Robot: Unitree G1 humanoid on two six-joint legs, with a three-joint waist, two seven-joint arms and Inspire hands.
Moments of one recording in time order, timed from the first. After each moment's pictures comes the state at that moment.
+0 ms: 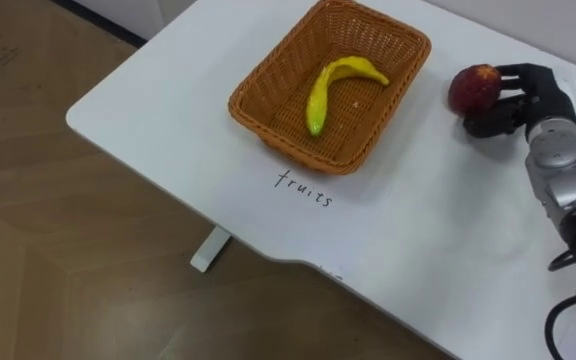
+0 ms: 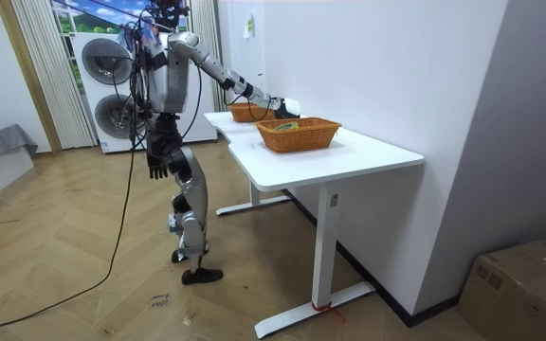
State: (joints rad) left arm 0.06 0.23 -0.16 1.10 0.01 0.12 0.14; right arm -0.81 -0.52 0.26 1.16 0.07 0.00 -0.20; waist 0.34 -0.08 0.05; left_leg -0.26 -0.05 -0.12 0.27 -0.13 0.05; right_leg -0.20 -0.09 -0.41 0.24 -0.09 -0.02
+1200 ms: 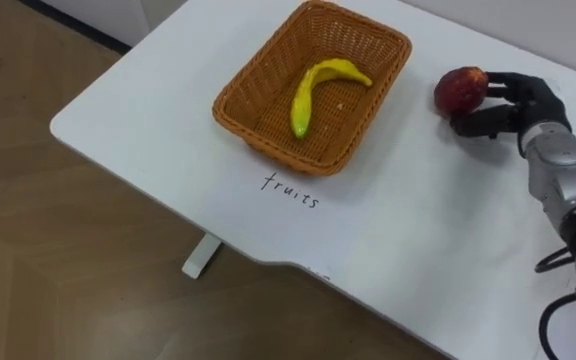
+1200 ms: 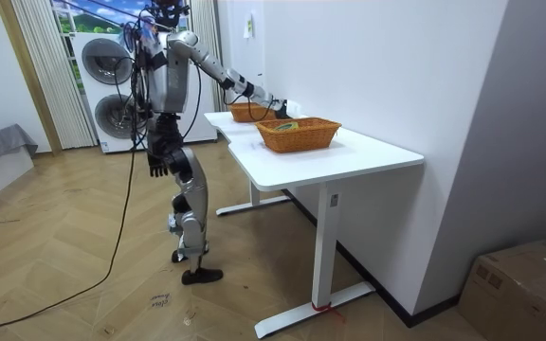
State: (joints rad) left arm 0.09 0.24 -0.13 1.09 -0.03 0.10 0.19; right arm -0.81 -0.51 0.21 1.15 0.27 0.01 -0.11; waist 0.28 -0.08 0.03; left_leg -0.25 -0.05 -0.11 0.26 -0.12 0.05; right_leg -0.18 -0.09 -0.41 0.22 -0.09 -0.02
